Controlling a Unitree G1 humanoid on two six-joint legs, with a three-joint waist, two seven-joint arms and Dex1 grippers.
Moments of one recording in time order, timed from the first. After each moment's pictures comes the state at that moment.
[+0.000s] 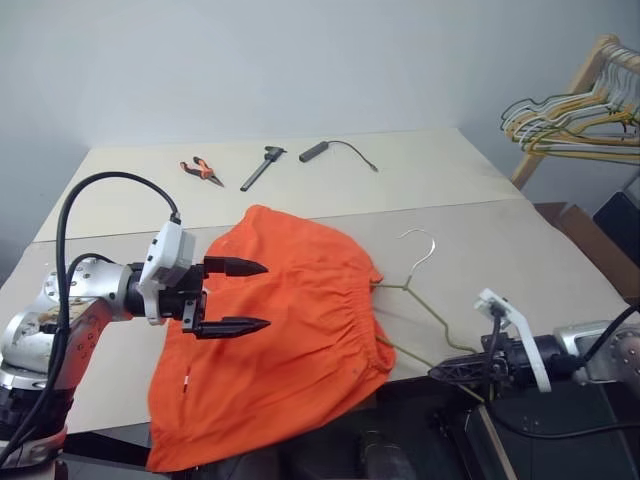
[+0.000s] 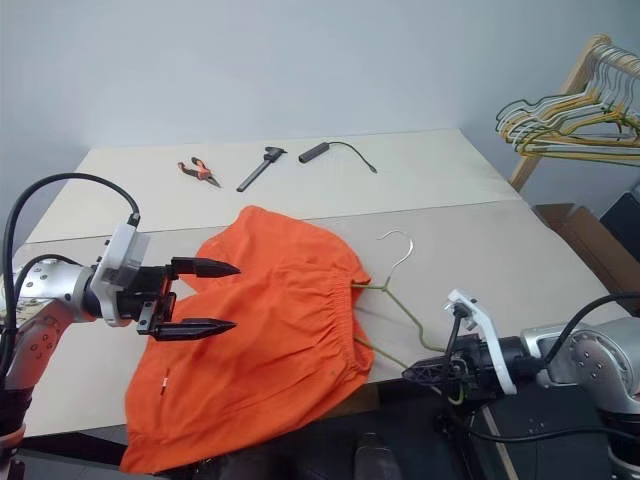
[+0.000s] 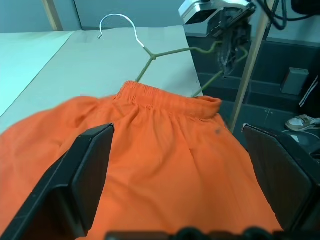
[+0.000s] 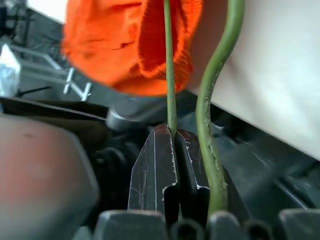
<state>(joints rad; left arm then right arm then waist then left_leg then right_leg) -0.26 0.87 0.14 -0.32 -0.68 0.50 -1.29 -0.17 -0.92 -0.21 -0.42 0.96 1.59 0.94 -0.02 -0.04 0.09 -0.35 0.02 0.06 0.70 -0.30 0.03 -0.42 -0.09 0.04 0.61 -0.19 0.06</state>
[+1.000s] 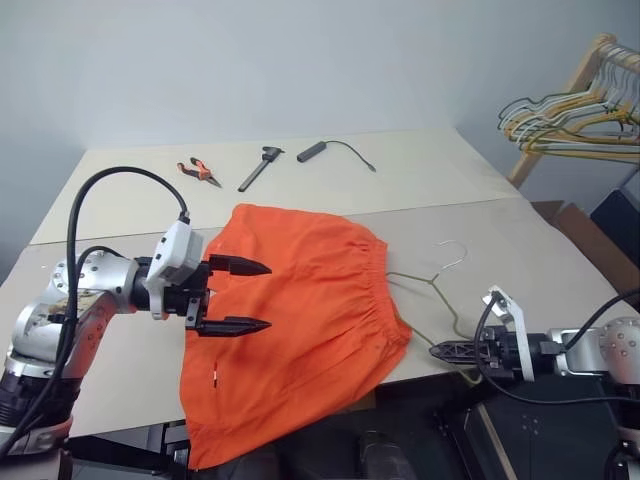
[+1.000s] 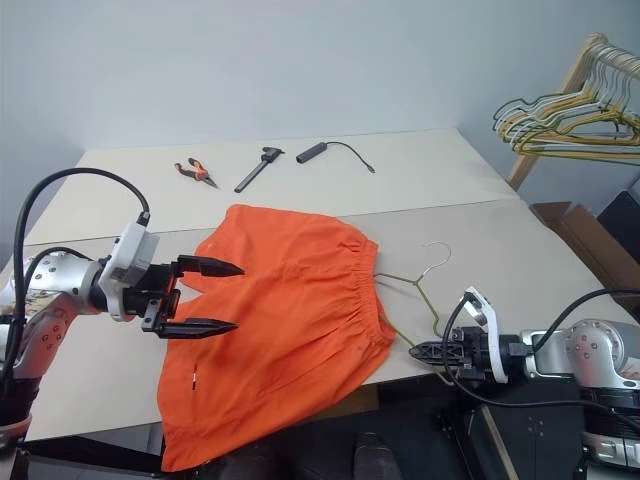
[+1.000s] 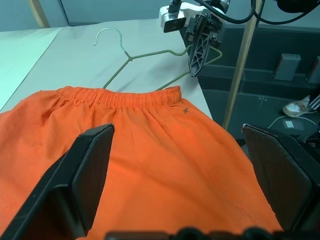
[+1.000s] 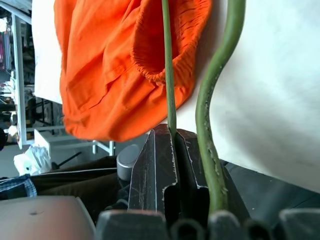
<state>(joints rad) -0.32 0.87 0.08 -0.27 -0.63 0.46 -1.35 -0.25 -0.83 -0.24 -0.01 0.97 1.61 0.78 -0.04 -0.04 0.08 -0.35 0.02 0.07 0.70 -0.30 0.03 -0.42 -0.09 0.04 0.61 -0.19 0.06</state>
